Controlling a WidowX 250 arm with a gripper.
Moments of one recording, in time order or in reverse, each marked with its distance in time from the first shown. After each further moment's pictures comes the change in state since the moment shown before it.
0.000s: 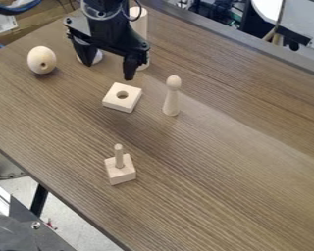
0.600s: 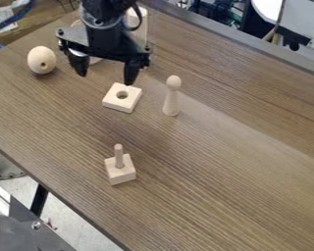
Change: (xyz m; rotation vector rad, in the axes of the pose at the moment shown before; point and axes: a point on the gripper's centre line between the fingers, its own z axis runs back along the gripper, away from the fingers) arm -0.020 -0.014 0.022 0.040 -0.032 0.213
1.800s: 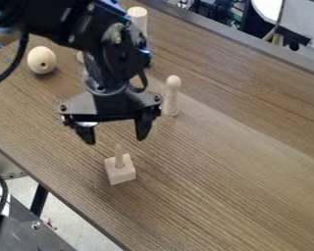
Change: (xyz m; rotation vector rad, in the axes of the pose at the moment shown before) arm -0.074 -0.021 -0.005 -0.055 0.134 0.259
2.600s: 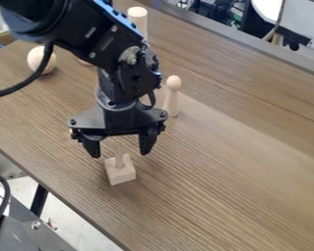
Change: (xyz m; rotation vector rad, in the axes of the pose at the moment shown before) arm -0.009 -0.002 -0.019 0.041 0.040 0.003
